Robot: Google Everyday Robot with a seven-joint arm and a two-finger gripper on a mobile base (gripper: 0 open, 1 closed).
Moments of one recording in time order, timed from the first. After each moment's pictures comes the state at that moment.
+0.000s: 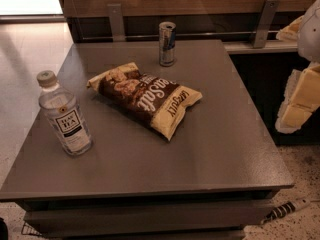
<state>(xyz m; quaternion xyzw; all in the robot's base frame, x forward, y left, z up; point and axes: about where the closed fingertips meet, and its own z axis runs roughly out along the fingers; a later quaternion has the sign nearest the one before) 0.438 -0.213 0.988 -0.60 0.78 -0.05 0.18</state>
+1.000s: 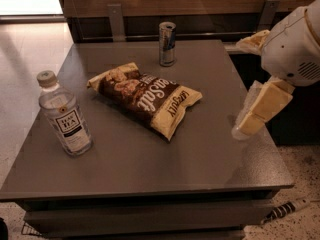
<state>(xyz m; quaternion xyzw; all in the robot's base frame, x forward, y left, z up) 0.443 -0.142 0.969 -0.62 0.73 0.06 0.28</state>
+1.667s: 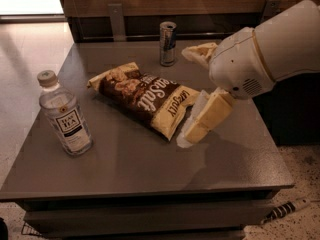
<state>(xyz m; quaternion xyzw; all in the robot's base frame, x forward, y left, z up) 0.437 -0.044 0.961 -0.64 0.65 0.19 0.37</state>
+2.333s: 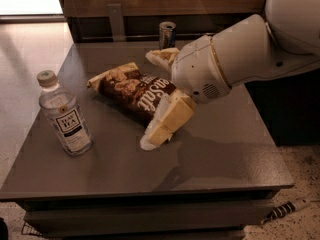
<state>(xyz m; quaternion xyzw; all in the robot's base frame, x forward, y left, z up) 0.436 0.023 0.956 -0.65 0.60 0.25 0.39</state>
